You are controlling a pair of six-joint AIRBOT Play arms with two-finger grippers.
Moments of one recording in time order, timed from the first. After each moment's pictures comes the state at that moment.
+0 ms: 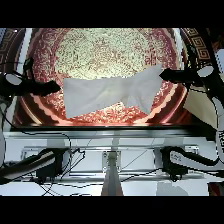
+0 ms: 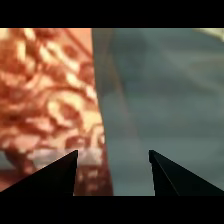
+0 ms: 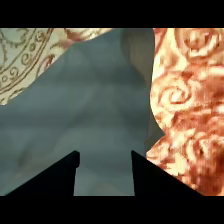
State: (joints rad) left arm 0.28 -1.24 0.87 1.12 -1.03 -1.22; right arm -0.17 -1.30 1.01 -0.98 0.83 1.22
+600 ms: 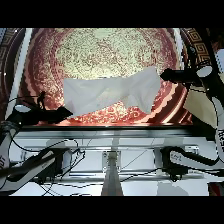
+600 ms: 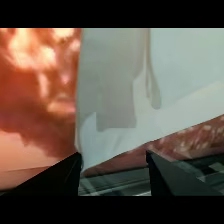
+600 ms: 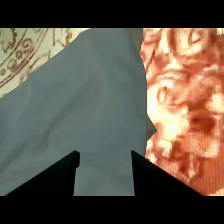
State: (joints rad) left arm 0.32 -1.10 0.39 0.85 -1.00 -1.12; right arm -0.17 -1.31 1.01 -1.01 0.82 1.22
